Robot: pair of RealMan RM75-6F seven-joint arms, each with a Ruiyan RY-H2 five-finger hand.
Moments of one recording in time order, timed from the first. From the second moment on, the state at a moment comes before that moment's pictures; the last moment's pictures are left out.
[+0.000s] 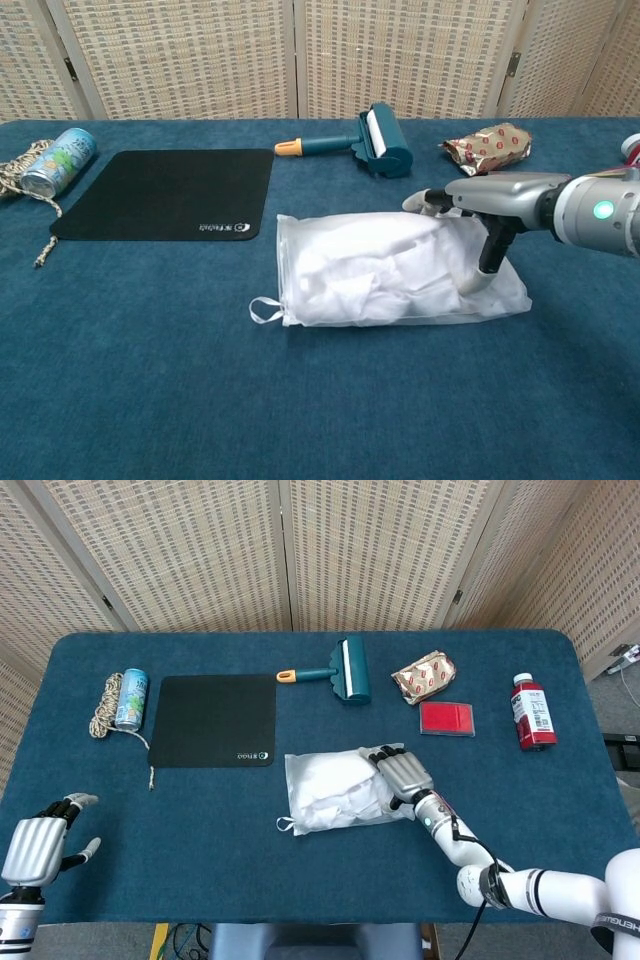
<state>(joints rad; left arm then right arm) -0.12 -1.22 -0.03 -1.55 1.50 1.47 0.13 0.83 -1.48 0.11 -1.54 -0.81 0.77 -0.48</state>
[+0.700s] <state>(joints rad) -0.12 -1.23 -0.03 -1.55 1.50 1.46 0.13 0.85 -1.54 0.08 -1.47 -0.86 0.86 -0.51</state>
